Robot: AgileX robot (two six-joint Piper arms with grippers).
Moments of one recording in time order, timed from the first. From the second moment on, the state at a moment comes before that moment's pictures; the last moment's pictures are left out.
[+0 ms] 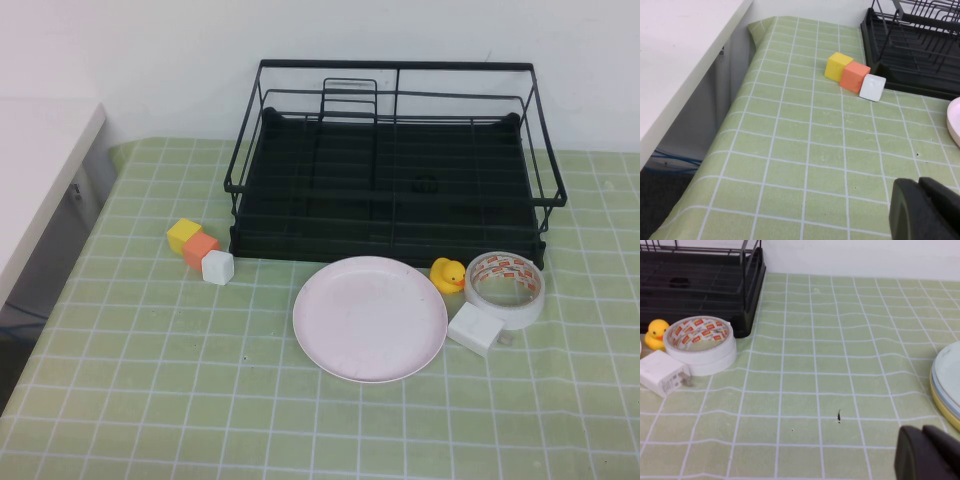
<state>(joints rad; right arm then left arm) -0.12 -0.01 0.02 0.00 0.42 -0.06 -0.10 -0.01 0.02 -0.05 0.35 -0.16</state>
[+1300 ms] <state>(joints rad) -0.12 -0.01 0.03 0.80 0.46 0.10 -0.10 -0.01 0.02 -0.94 -0.37 -0.55</state>
